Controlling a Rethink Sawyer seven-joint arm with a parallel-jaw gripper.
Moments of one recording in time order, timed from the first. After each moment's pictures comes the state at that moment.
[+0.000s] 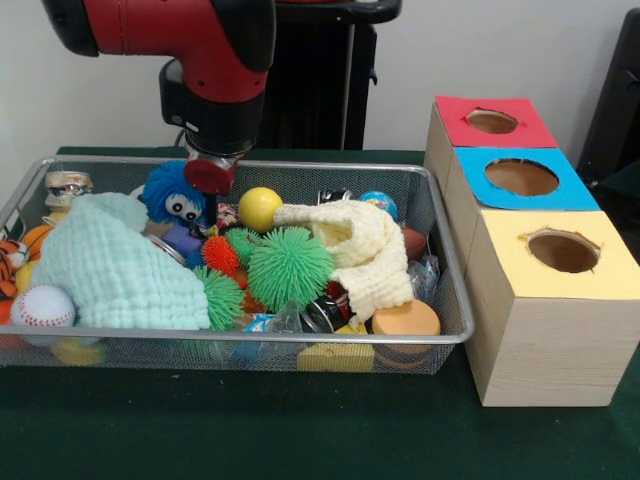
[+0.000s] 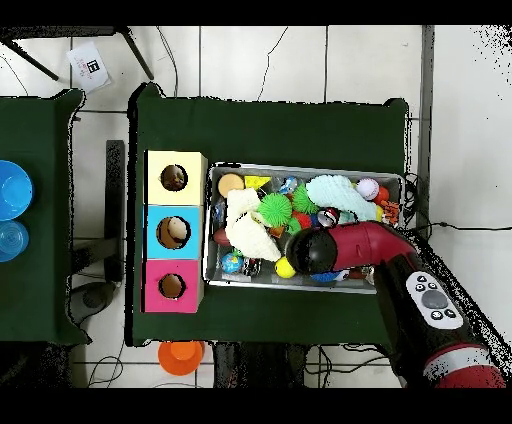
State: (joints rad) arm -0.65 -0.54 0.34 1.68 -0.71 0.74 0.55
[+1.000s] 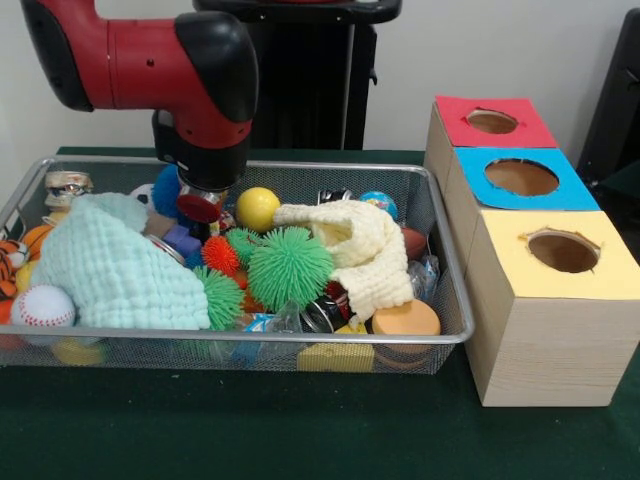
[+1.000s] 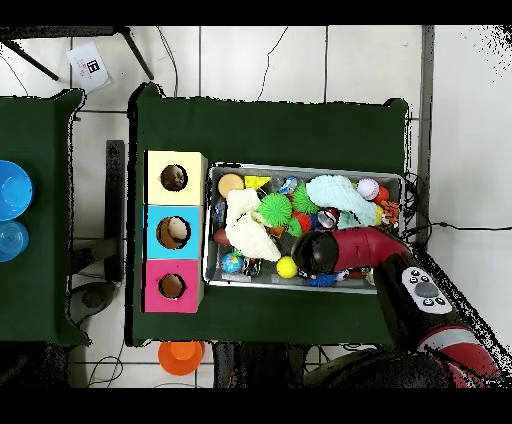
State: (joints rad) arm -0.65 -0.40 0.29 1.61 -0.72 0.74 0.55
